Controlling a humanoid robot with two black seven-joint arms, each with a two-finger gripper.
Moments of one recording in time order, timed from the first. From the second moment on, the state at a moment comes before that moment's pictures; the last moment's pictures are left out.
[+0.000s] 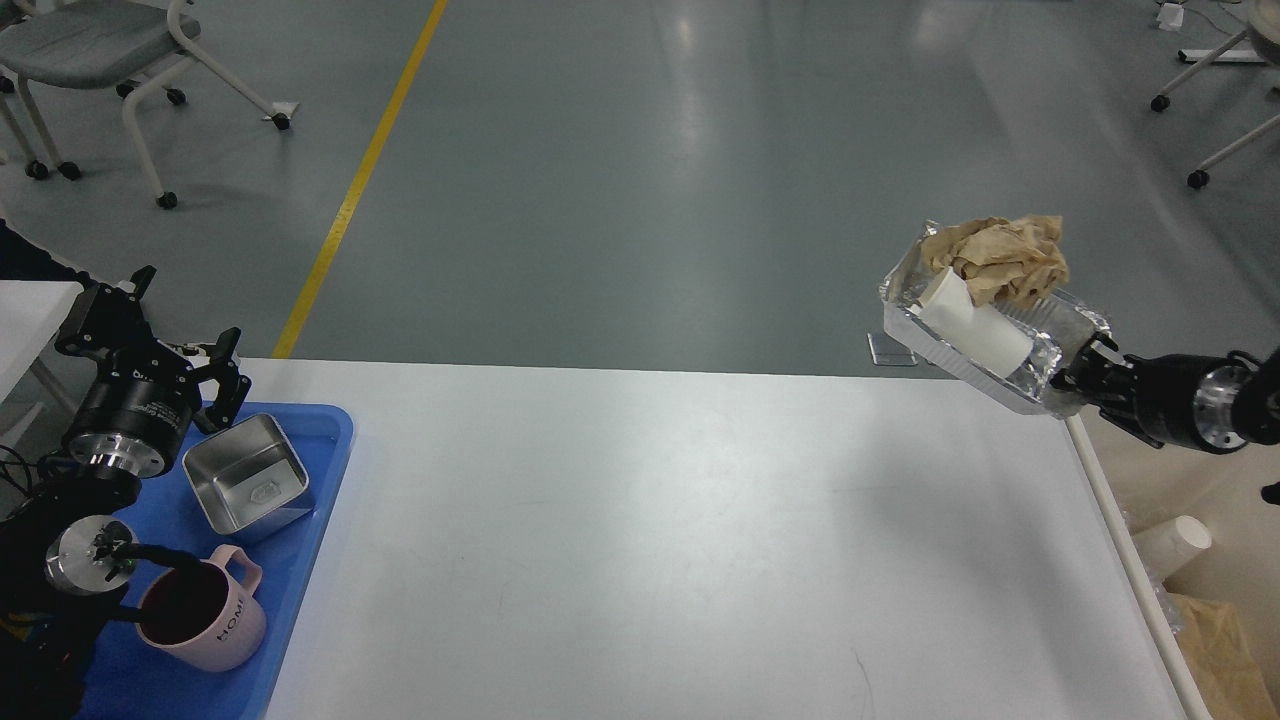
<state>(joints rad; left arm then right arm) -0.29 0.41 -1.17 -1.07 0.20 -0.11 -0.31 1.20 -0.86 -0.51 1.05 -0.15 0.18 0.14</state>
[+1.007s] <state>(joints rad) -0.25 0.33 -1.25 -1.06 0.20 -0.12 -0.32 0.77 -0.98 -0.51 0.76 0.22 0.19 0.15</state>
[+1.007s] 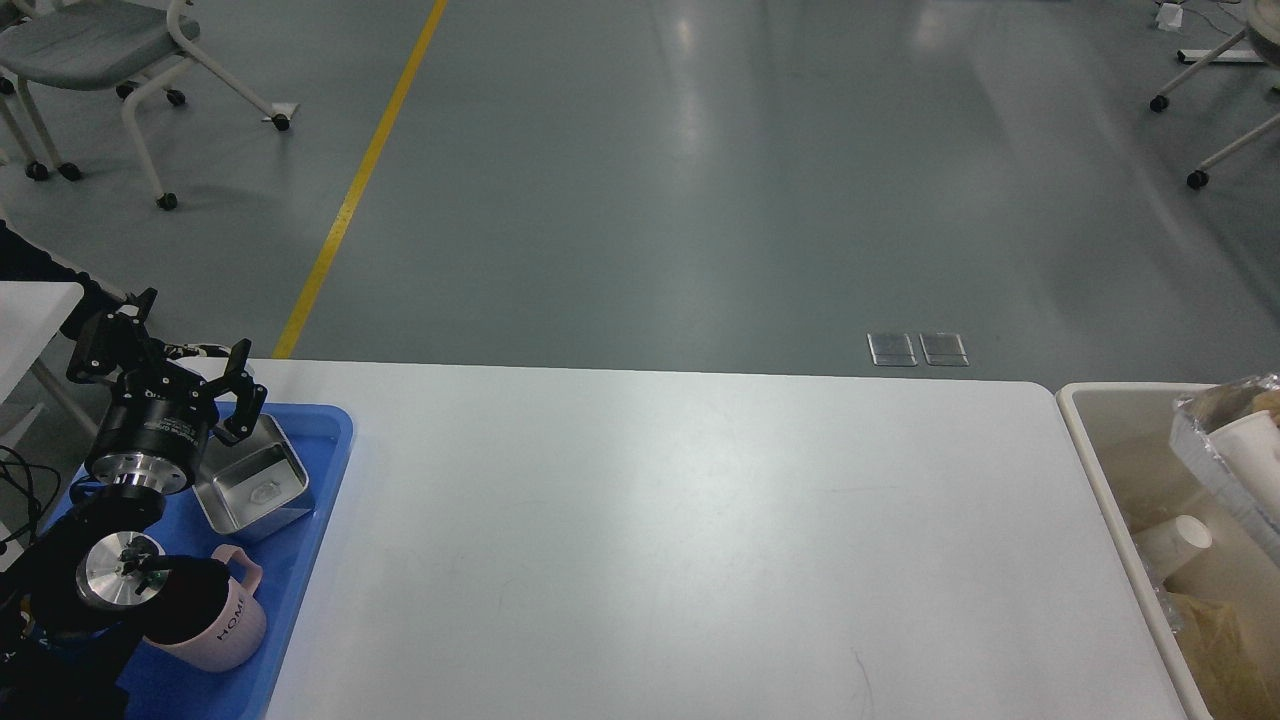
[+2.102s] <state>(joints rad) -0.35 0.32 -1.21 -1.03 0.22 -0.03 -0.31 0.93 -0.69 0.05 0.49 0.30 0.07 0.16</state>
